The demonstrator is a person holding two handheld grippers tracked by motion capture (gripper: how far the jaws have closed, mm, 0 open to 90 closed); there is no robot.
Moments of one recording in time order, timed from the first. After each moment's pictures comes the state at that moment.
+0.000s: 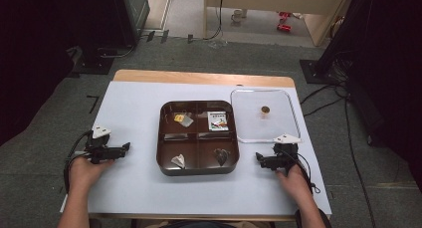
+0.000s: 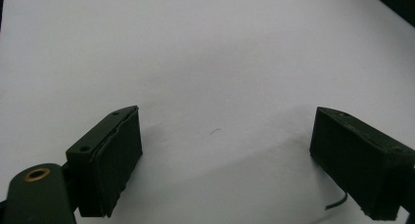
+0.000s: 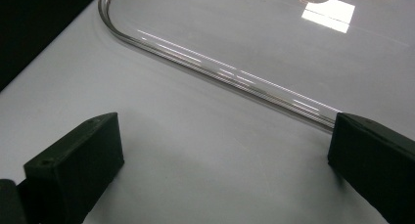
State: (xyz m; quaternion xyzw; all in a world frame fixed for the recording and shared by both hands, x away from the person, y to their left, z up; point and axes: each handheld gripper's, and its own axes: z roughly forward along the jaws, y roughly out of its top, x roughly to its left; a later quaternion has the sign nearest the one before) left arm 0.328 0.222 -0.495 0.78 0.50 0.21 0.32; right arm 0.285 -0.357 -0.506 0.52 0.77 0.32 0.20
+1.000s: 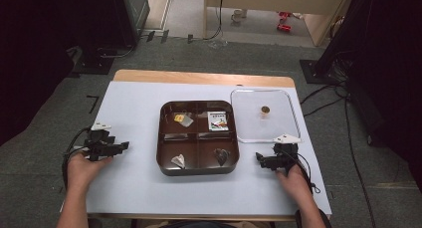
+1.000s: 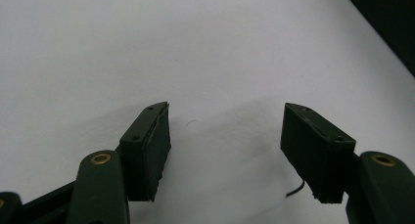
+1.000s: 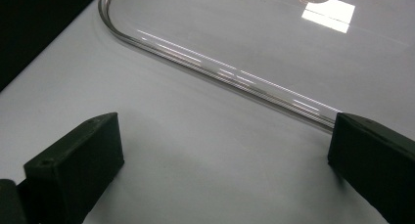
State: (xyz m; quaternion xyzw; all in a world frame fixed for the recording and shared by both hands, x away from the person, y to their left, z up) left arm 0.333 0.220 -0.476 0.79 0.52 0.14 0.30; right arm 0.285 -0.358 -0.505 0.51 0.77 0.32 0.20
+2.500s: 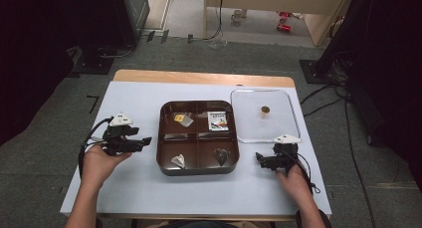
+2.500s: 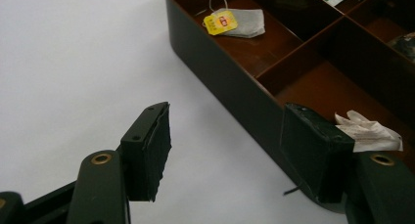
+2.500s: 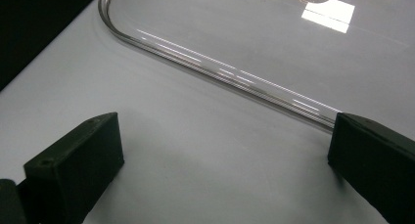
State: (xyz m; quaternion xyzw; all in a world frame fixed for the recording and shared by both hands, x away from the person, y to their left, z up) left arm 0.321 0.148 -0.418 0.83 0.41 0.13 0.36; right arm 0.285 -0.357 -0.505 0.51 0.77 0.32 0.20
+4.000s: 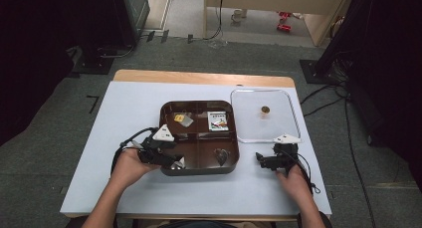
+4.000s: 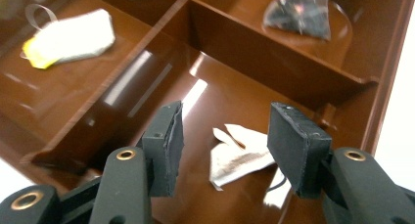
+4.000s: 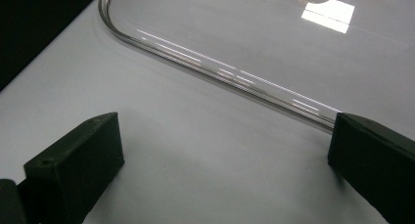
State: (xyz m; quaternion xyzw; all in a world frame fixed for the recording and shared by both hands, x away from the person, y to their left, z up) left arm 0.306 0.058 -0.441 0.91 0.25 0.06 0.33; right arm 0.285 -0.357 -0.505 0.51 0.77 0.32 0.20
